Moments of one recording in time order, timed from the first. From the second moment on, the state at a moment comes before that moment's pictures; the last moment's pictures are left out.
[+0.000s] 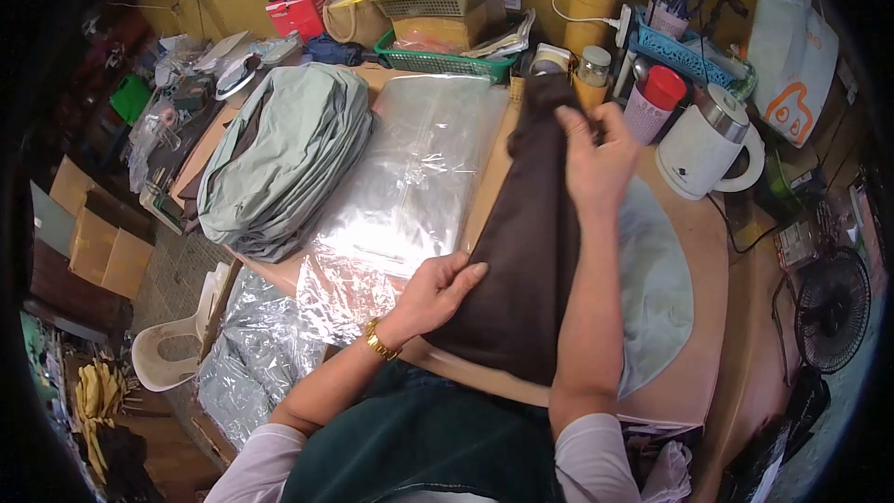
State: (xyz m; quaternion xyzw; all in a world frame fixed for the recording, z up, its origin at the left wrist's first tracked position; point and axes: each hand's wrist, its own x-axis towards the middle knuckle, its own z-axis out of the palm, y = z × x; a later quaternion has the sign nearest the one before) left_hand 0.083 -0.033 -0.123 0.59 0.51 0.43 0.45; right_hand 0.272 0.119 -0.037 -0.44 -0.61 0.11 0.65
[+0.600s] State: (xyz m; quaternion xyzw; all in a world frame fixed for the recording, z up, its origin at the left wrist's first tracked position) left_hand -0.024 -0.048 -0.118 0.56 0.73 0.30 0.26; right_hand 0.243 0.059 -0.175 -0.54 -0.77 0.14 0.32
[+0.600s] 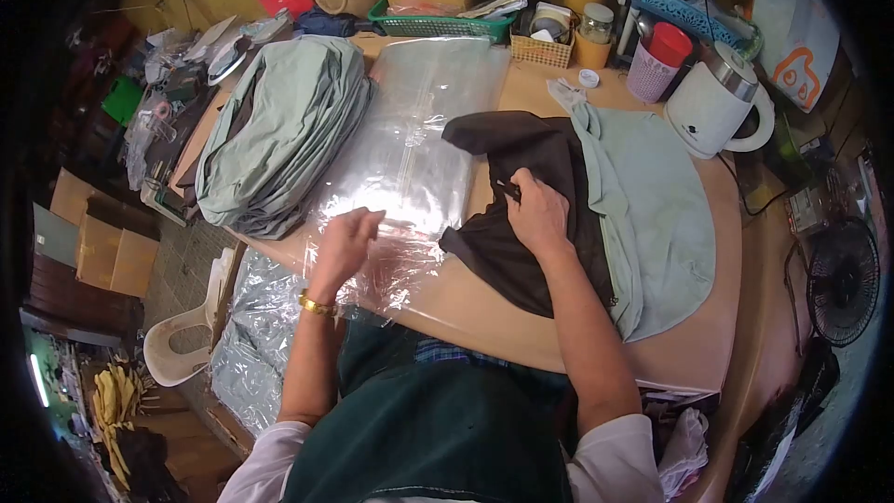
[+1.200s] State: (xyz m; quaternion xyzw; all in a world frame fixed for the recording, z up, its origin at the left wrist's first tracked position) left_hand 0.027 -0.052 -0.100 0.72 0.59 0.17 0.33; right_hand 0.237 0.051 -0.154 -0.45 -0.75 0.16 0.45
